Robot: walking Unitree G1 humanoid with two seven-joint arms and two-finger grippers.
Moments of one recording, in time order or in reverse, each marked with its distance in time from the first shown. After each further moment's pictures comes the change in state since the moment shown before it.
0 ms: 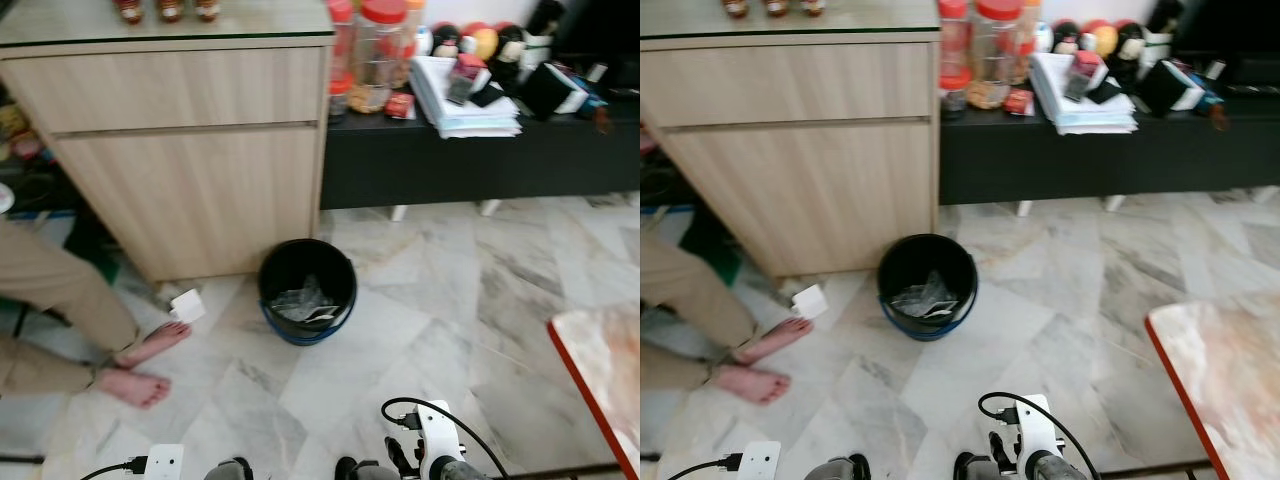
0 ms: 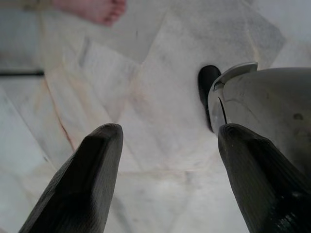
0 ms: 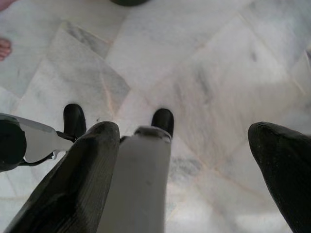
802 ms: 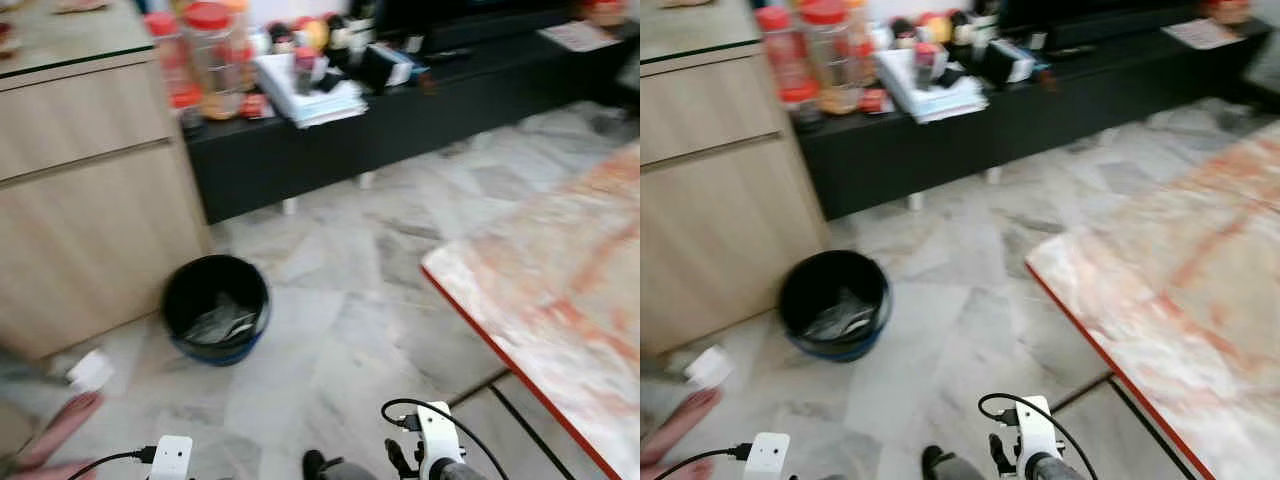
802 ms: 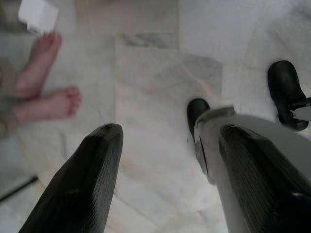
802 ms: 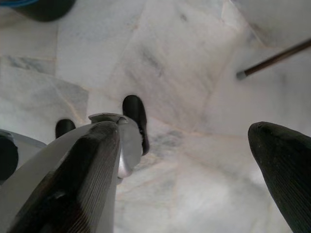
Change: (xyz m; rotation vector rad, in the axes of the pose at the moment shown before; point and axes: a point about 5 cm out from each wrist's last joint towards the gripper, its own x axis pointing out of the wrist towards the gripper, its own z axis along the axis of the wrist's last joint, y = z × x) left arm 0.003 -0.005 0.015 0.030 -0.034 -0.017; right arm -0.001 0.000 -0.006 0.010 0.016 -0.006
